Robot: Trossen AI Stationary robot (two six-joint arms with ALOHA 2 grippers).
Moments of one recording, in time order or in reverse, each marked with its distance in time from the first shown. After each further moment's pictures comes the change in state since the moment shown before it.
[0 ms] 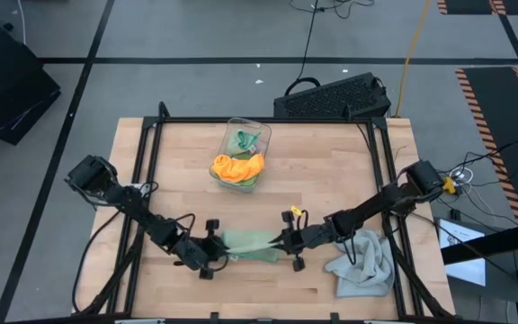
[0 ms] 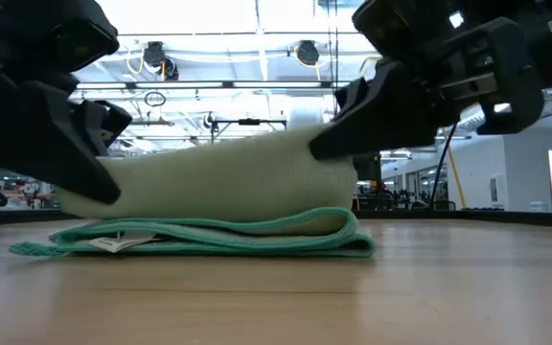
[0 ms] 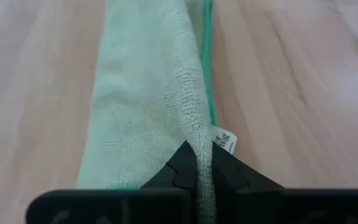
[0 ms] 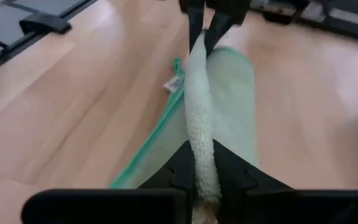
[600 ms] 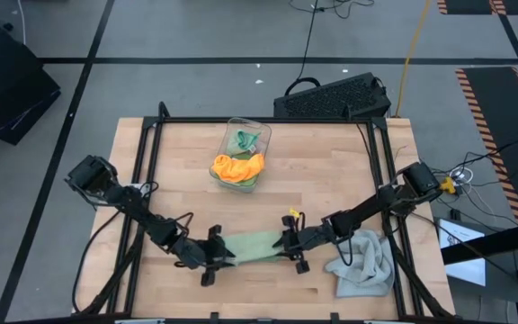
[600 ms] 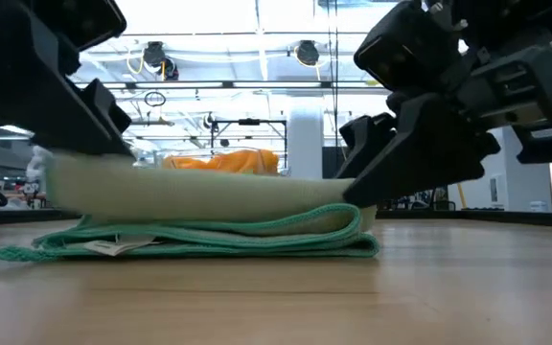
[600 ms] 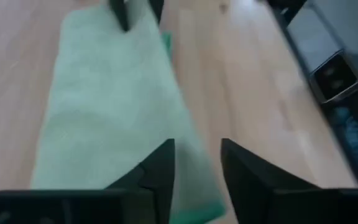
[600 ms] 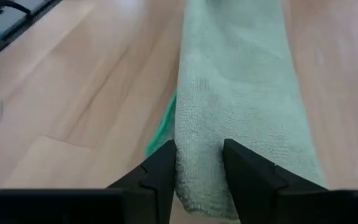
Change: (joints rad) left arm 0.005 0.001 -0.001 0.166 0.104 -0.170; right arm -0.009 0.039 -0.001 -0.083 -0.116 0.110
